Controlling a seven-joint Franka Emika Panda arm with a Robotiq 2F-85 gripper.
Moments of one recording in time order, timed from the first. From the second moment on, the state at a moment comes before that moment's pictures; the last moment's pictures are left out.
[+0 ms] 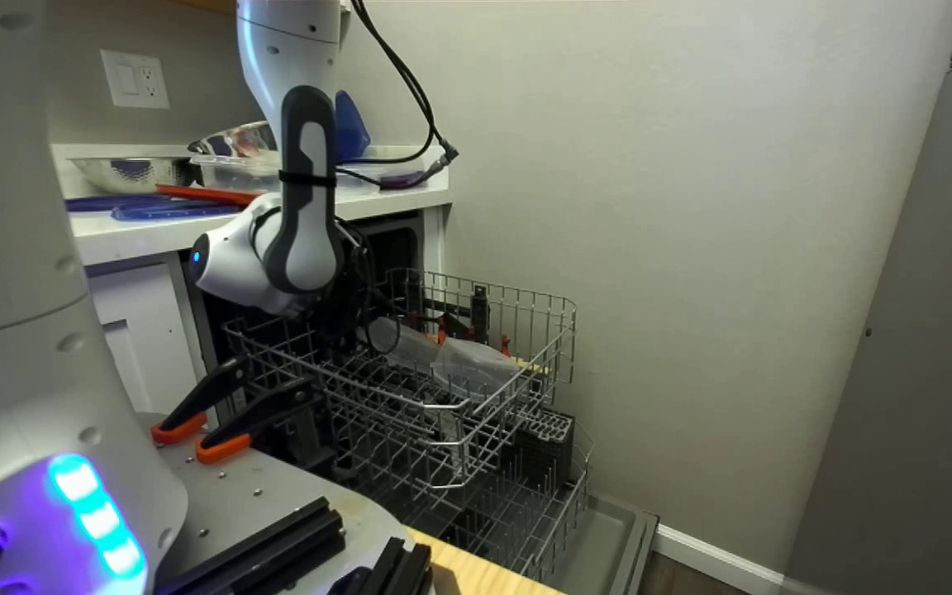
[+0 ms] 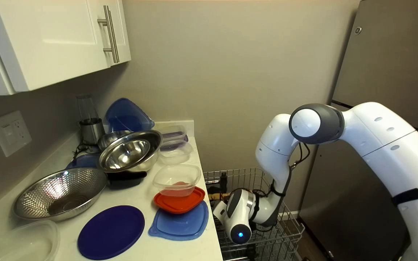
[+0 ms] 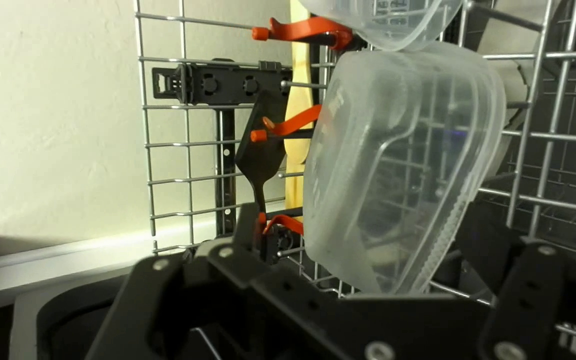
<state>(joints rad) 0.22 0.96 0.34 -2.00 -2.33 2.10 1.12</state>
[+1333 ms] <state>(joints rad) 0.11 0.88 0.29 -2.06 -2.33 2.07 1.12</state>
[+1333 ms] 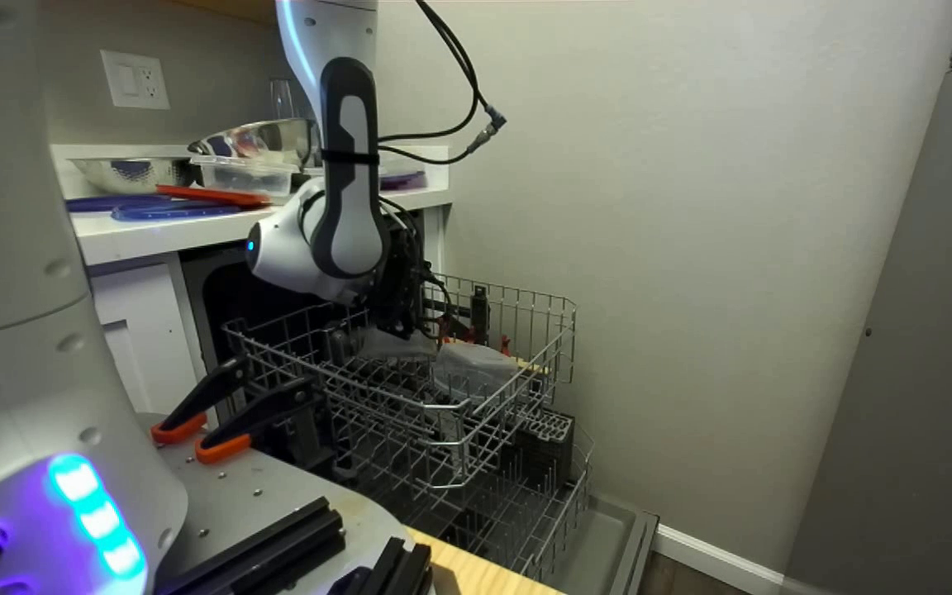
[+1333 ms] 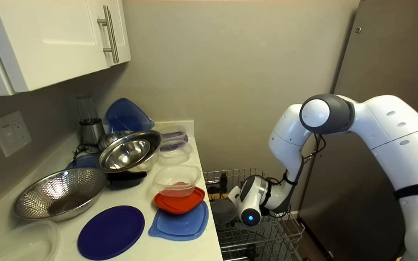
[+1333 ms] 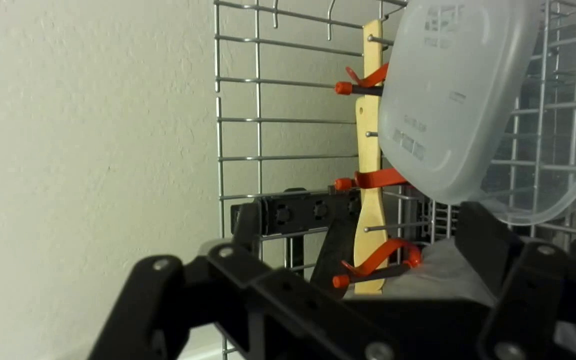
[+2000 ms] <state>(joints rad) 0.08 0.87 0.31 -2.04 -2.33 2.24 1.15</state>
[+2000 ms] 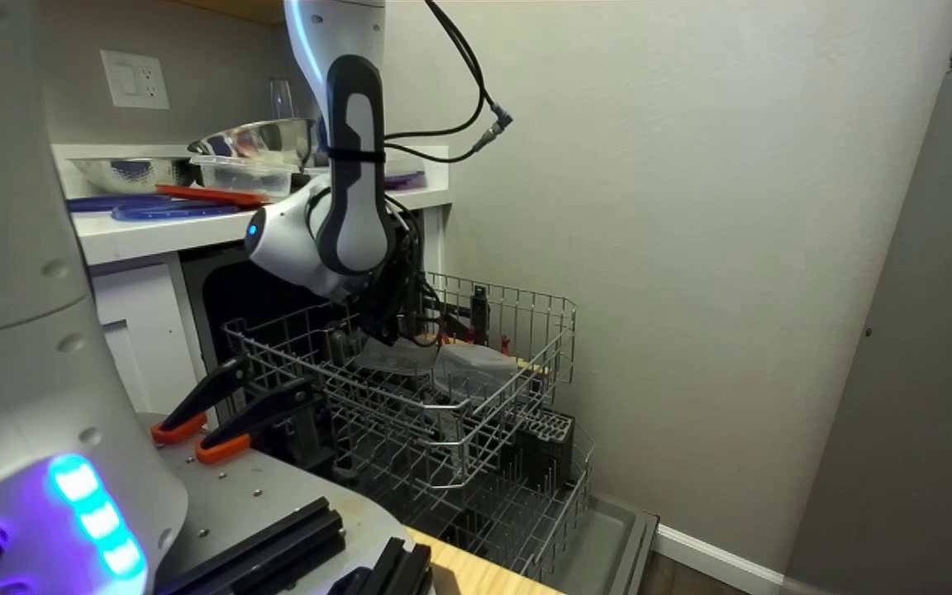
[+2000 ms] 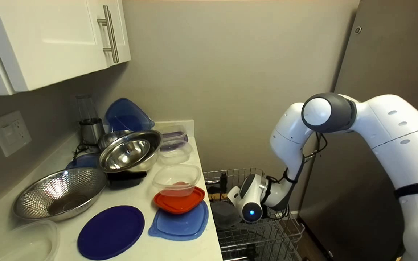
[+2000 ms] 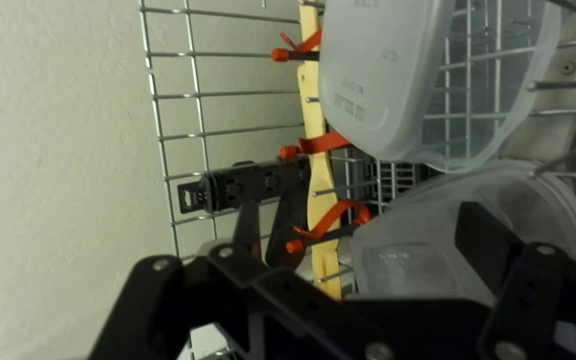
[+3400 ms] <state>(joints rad) 0.08 0.98 0.33 -1.95 -2.24 2.50 1.02</state>
